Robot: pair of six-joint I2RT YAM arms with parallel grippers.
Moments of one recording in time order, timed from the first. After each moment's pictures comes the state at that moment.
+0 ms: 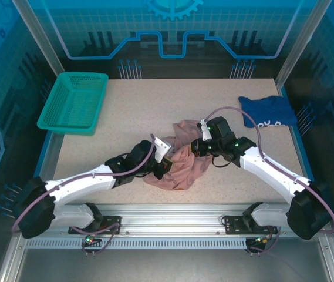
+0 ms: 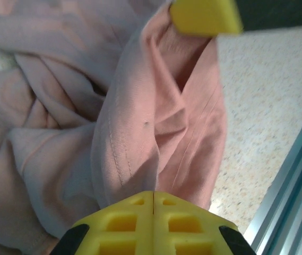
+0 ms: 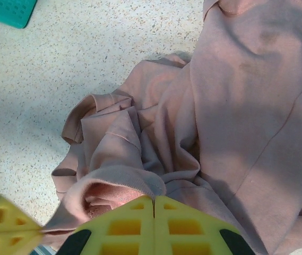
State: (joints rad) left arm -0.83 1.20 0.69 -0.11 0.12 -0.28; right arm 0.55 1.25 0.90 -0.47 -0.22 0.43
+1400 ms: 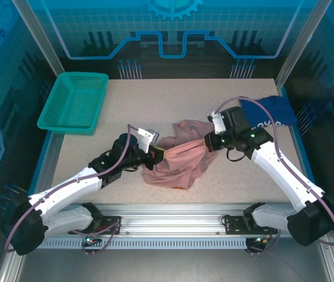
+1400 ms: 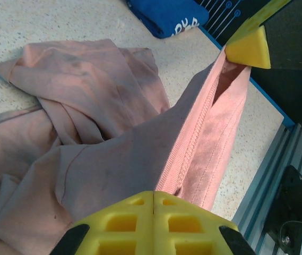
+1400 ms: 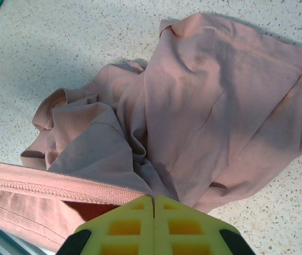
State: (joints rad) left arm -0.66 1.09 0.65 -0.03 0.29 -0.38; right arm 0.43 1.20 1.08 -0.79 -0.19 0.20
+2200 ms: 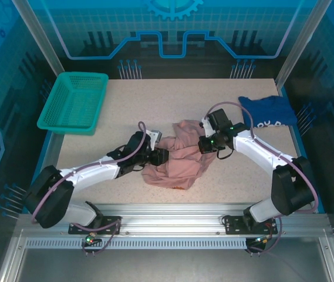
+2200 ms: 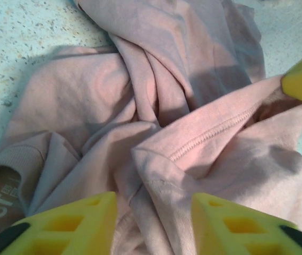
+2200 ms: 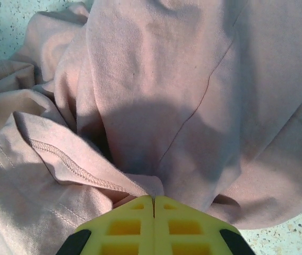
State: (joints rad) left arm -0.63 1.37 0.67 0.01 0.18 -0.52; right arm 0.42 1.49 1.04 -0.67 -0.21 0.23
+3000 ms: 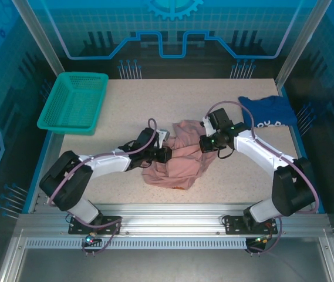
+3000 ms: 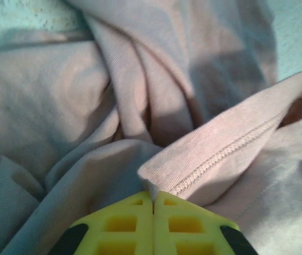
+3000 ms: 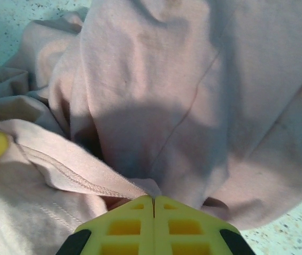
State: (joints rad) left arm -0.63 1.55 0.77 0.06 0.25 -0.50; right arm 0.41 1.47 1.05 -0.70 -0.17 0.21
